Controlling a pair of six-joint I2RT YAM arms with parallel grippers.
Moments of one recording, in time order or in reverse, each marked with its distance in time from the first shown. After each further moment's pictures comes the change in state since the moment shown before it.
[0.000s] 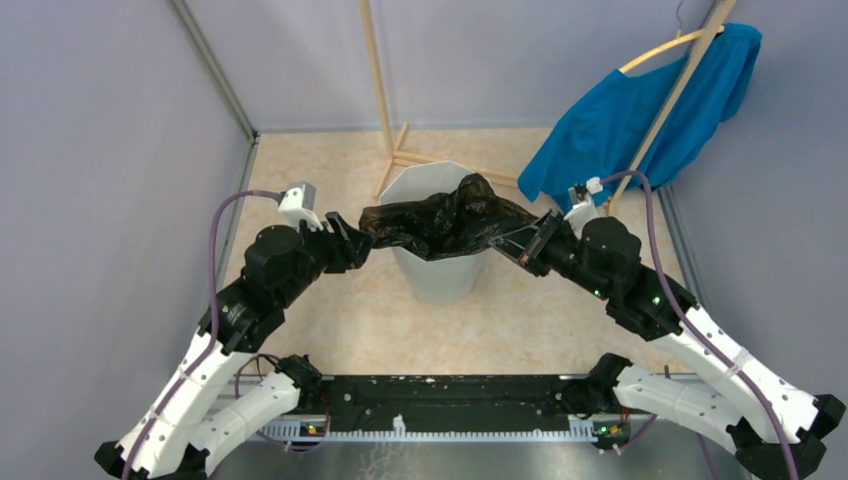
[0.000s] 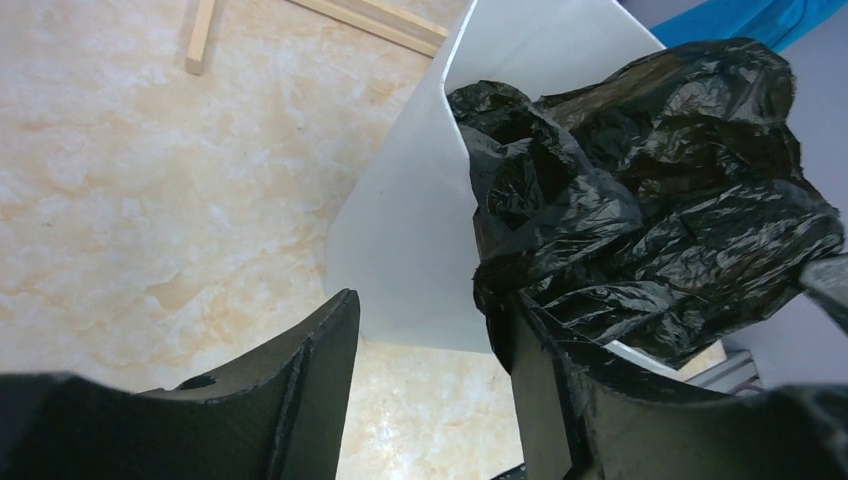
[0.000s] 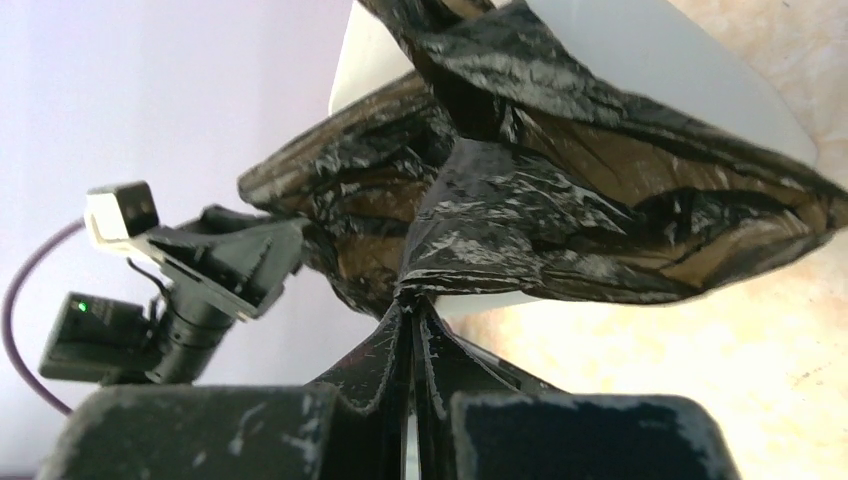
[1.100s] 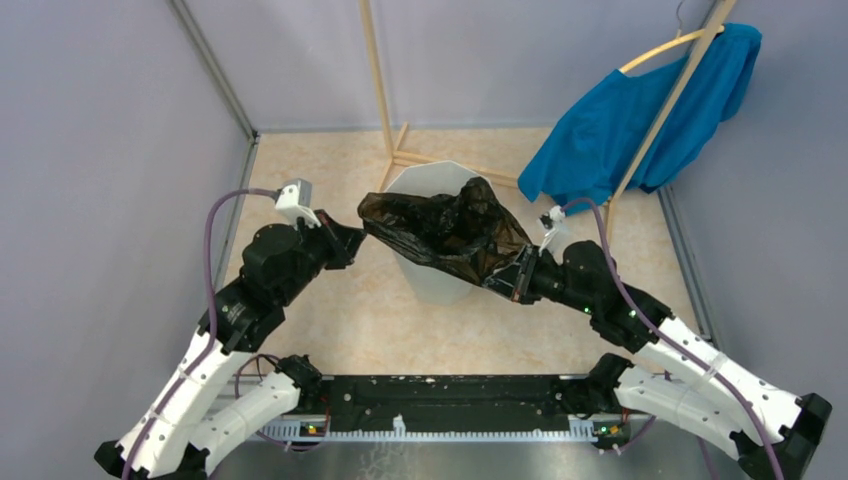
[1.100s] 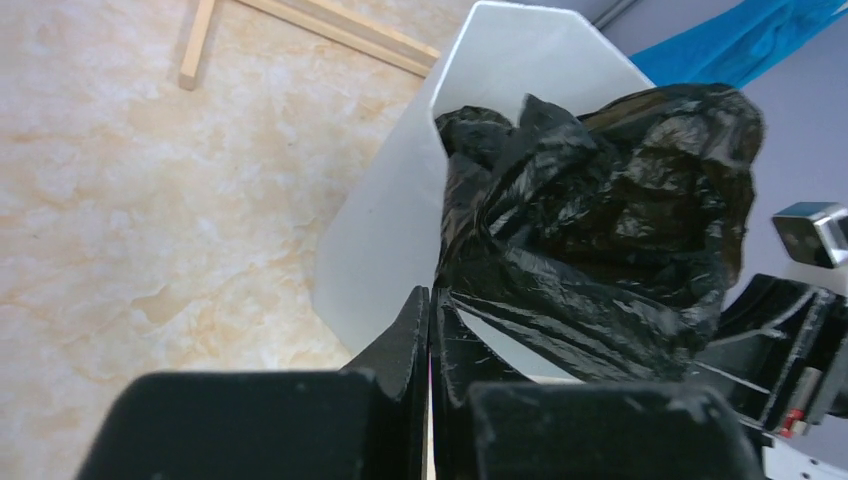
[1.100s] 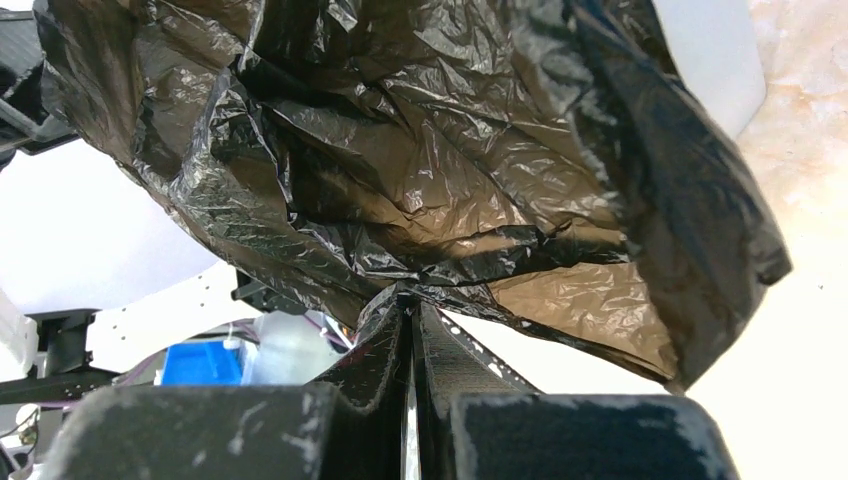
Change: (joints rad) left arm 0.000 0.009 0.024 0.029 -0.005 -0.038; right arm 0.000 -0.076 -0.276 0.101 -0.212 -0.267
